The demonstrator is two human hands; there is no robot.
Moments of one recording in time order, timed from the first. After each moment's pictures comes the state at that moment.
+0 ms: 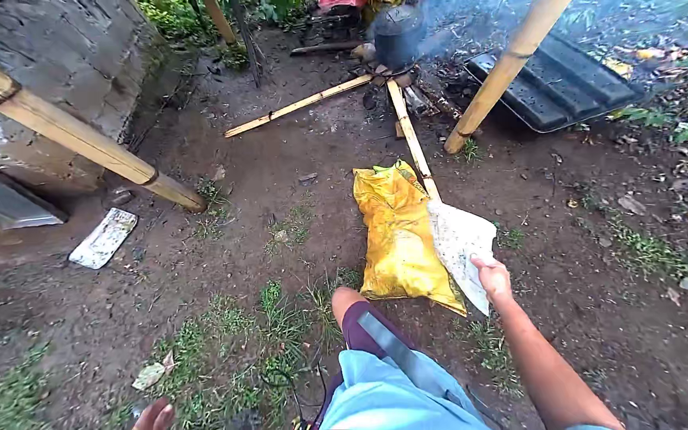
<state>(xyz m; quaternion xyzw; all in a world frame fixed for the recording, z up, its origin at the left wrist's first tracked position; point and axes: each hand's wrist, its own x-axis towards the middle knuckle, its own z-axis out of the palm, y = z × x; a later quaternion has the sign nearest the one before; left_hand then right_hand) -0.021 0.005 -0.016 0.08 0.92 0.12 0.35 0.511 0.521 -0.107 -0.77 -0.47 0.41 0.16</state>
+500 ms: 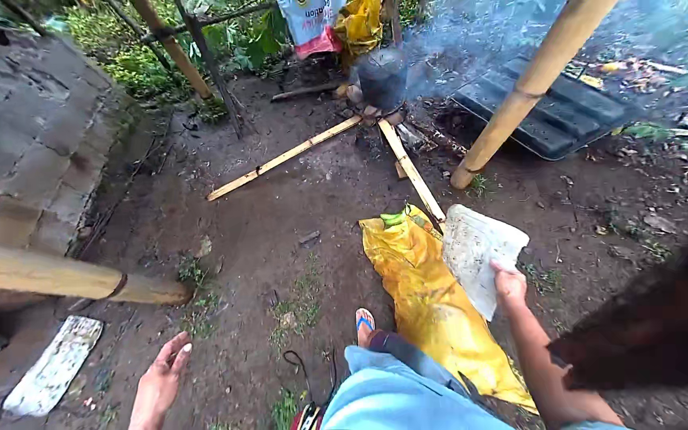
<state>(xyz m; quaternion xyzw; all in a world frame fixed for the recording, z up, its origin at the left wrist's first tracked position) -0.293 0.408 -0.056 0.27 0.88 0.27 0.28 0.329 0.745 -0.157 -0.81 -0.34 0.36 0.31</state>
